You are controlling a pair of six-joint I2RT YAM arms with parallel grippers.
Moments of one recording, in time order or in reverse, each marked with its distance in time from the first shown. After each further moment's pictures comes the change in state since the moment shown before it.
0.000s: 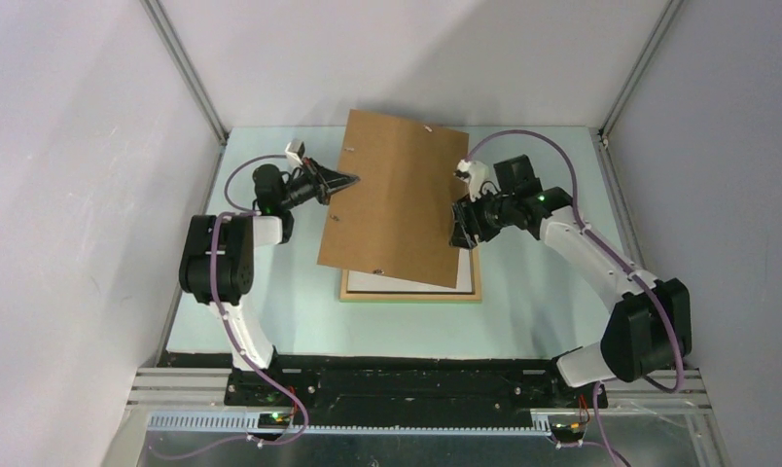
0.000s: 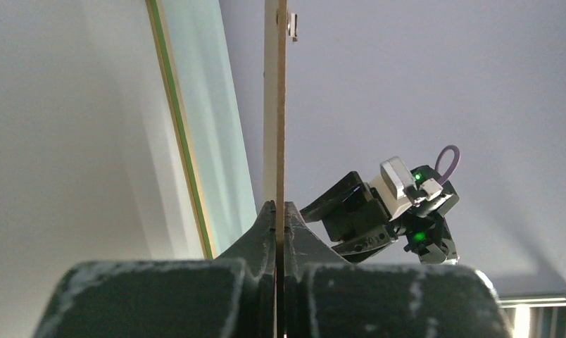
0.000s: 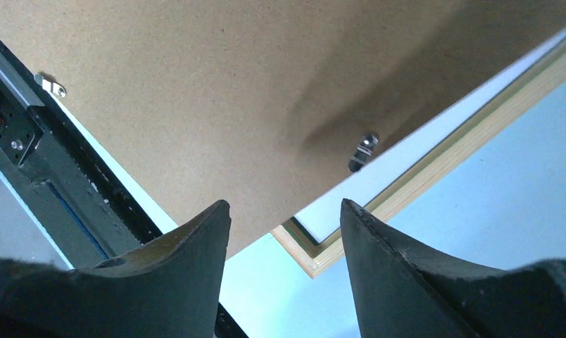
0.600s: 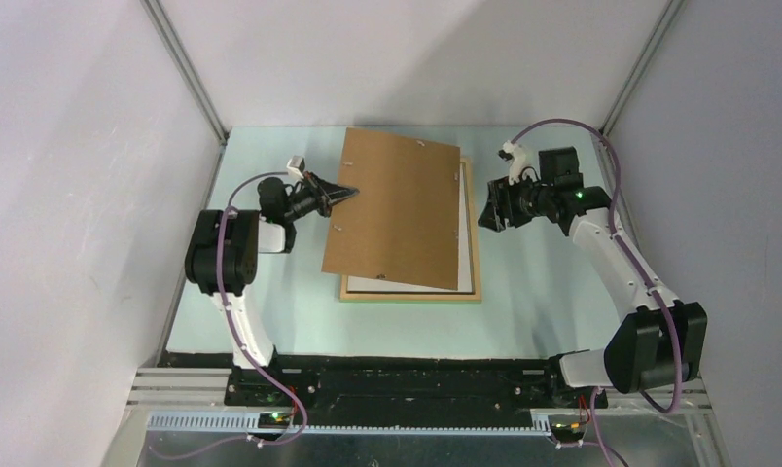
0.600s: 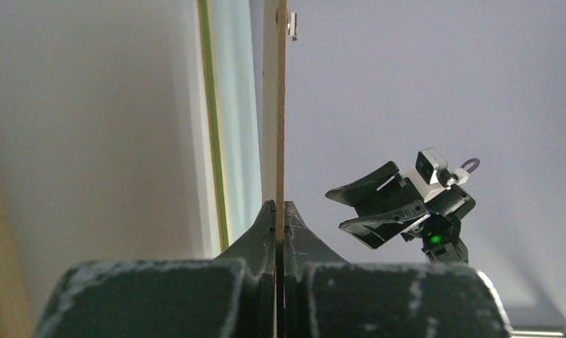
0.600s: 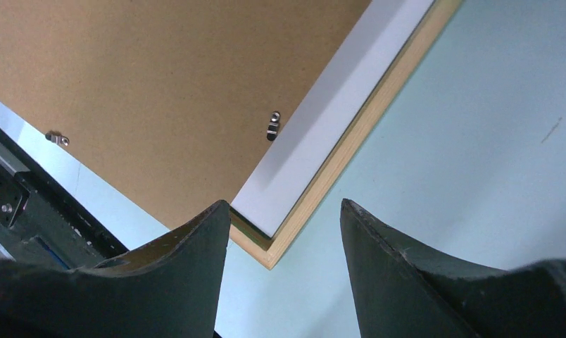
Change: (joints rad) left arm 0.010 0.079 -0.059 0.066 -0.039 -0.014; right arm -0.206 -0.094 0.000 0.006 -0.013 0.010
